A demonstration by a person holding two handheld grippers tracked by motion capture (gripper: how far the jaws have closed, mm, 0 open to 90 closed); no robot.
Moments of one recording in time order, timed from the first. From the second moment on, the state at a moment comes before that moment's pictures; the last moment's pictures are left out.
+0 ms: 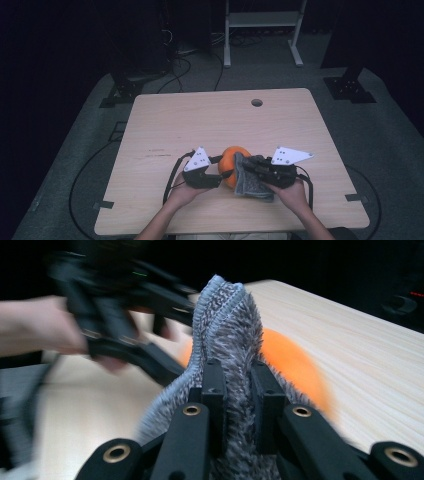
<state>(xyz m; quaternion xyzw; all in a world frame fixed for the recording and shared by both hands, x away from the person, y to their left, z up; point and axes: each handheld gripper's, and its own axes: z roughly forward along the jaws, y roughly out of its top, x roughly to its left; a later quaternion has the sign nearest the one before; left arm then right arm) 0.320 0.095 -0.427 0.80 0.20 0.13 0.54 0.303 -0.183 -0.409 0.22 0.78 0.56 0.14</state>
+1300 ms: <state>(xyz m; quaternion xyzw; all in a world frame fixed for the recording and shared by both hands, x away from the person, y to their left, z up) 0.332 0.128 -0.431 0.81 0.22 0.06 0.54 0.293 -0.170 -0.416 0.19 0.79 0.57 0.12</state>
